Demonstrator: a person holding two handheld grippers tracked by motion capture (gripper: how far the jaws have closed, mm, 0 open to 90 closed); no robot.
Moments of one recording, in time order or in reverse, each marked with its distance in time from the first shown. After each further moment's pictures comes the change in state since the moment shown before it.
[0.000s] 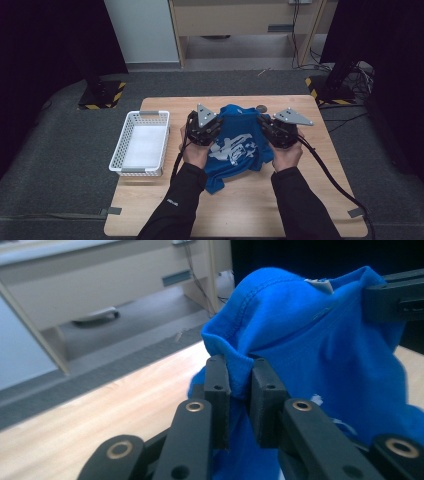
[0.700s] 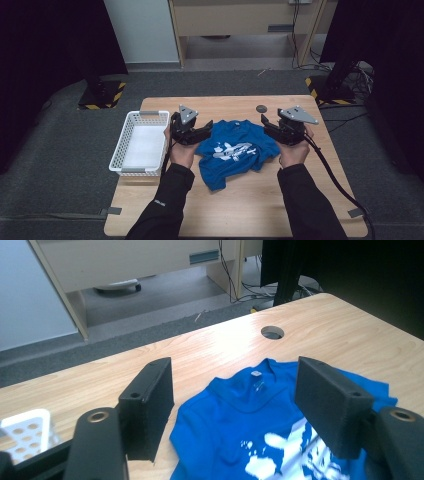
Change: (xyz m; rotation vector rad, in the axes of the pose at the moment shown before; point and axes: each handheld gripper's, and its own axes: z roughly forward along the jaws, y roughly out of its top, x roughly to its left) left arm 0.033 -0.023 -0.023 0.054 0.074 -0.127; right arm -0.021 -0.005 -0.006 0.002 -0.136 0.001
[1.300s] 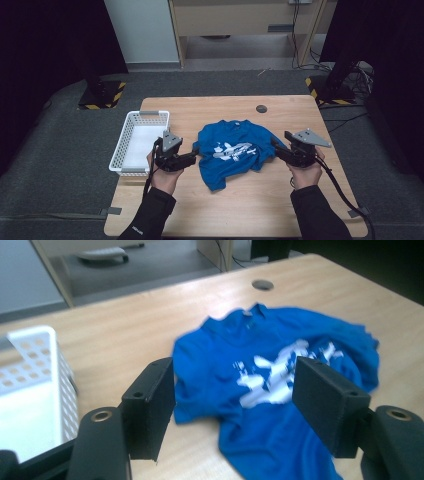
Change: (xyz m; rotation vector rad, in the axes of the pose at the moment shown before) left arm 0.006 -0.062 -0.047 0.093 -0.055 -0.029; right arm -0.012 -0.056 -0.033 0.079 0.052 0.036
